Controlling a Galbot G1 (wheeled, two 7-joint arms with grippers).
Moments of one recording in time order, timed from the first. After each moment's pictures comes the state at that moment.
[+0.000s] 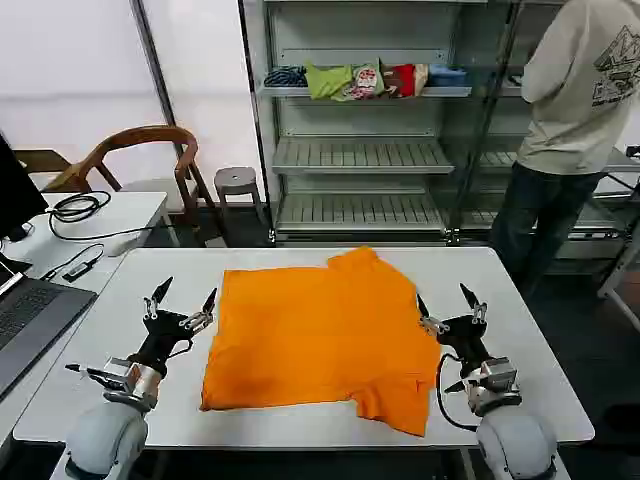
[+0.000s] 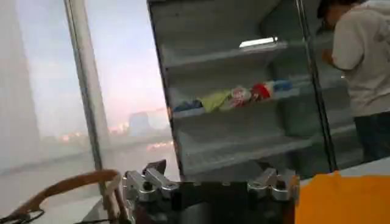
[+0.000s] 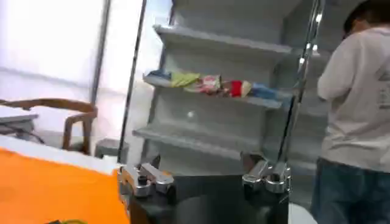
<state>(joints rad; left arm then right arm) 1.31 -1.07 -0.57 -1.95 -0.31 0.11 0.02 -1.38 1.14 0.47 2.07 0.21 -0.24 0.03</state>
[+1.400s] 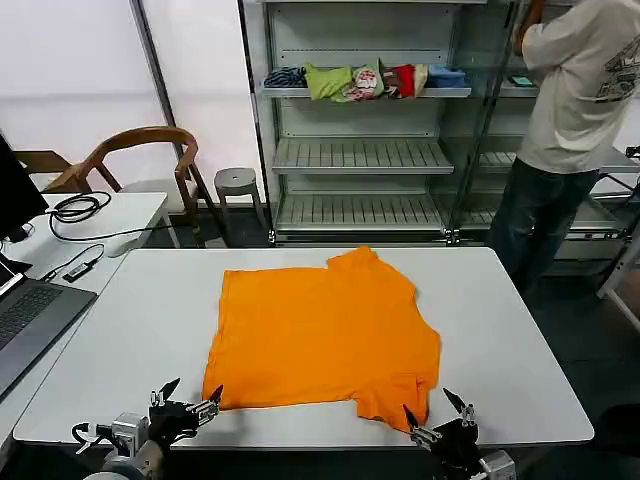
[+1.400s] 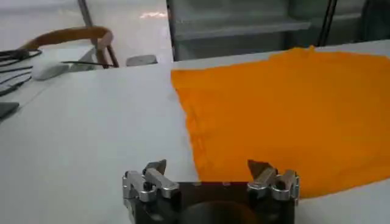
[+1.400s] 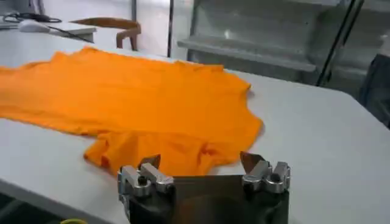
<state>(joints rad) 1.59 -1.06 -0.56 -2.14 -0.47 0.56 -0.13 -1.71 1.05 0.44 2.14 0.24 -0.28 0.03</state>
